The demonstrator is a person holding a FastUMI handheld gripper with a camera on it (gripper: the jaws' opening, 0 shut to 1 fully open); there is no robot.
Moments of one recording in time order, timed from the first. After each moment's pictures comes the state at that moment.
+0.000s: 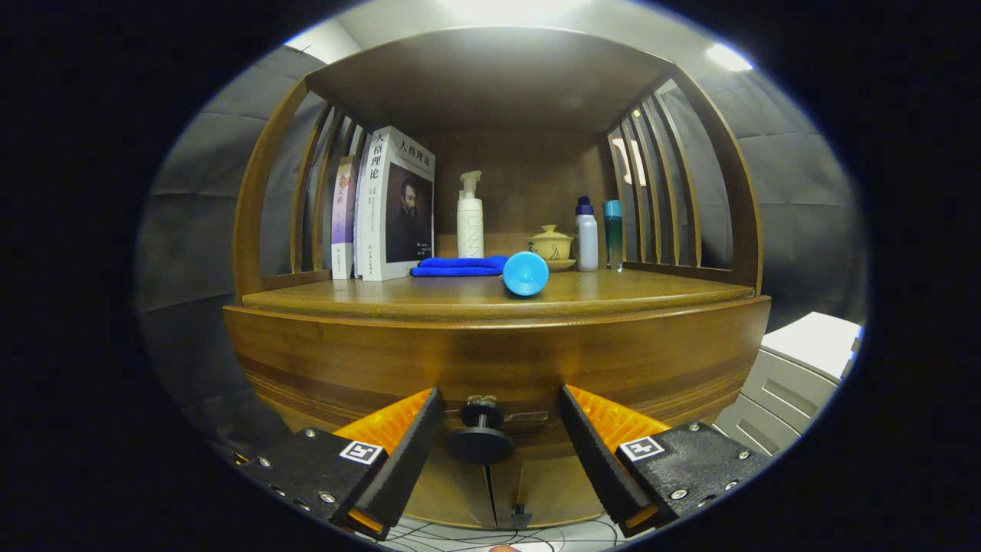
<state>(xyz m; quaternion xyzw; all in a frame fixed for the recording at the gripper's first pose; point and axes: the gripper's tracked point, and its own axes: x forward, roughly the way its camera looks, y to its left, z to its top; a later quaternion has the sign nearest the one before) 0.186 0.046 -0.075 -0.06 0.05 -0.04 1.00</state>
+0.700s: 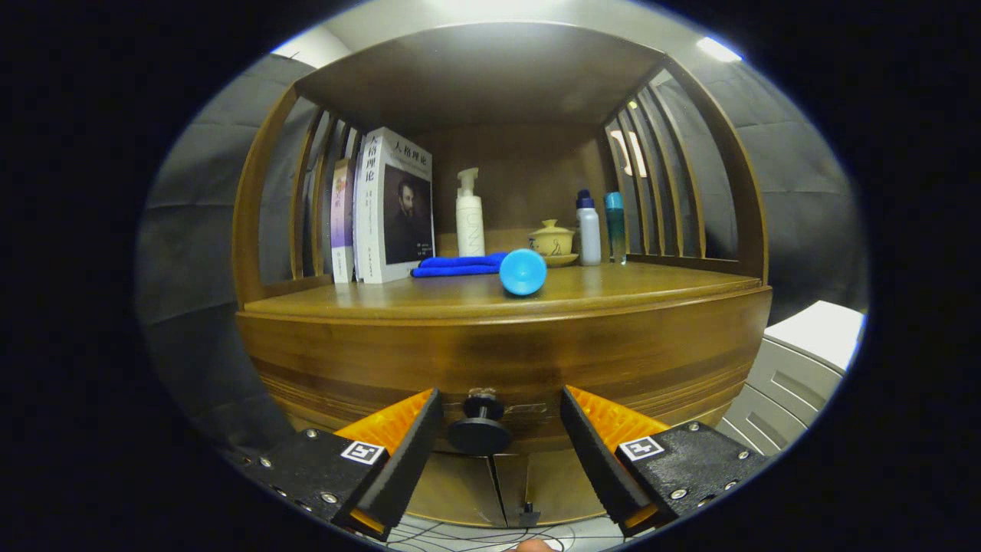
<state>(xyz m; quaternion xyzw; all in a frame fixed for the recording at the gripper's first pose) 0.177 0.044 -0.057 -0.04 0.04 -0.02 1.00</state>
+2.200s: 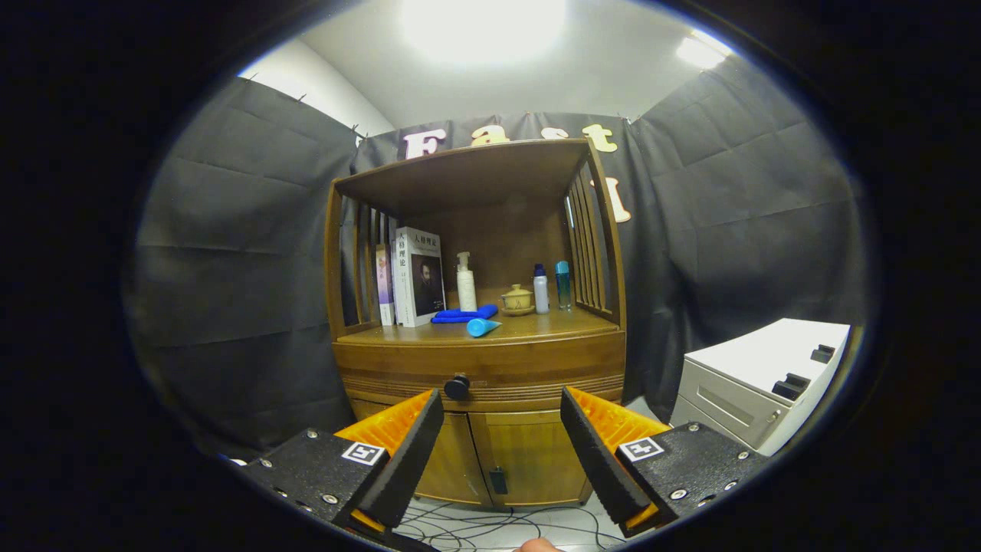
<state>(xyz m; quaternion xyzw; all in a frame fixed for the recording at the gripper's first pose) -0.048 -0.011 0.021 -0.03 -0.02 0.00 1.00</state>
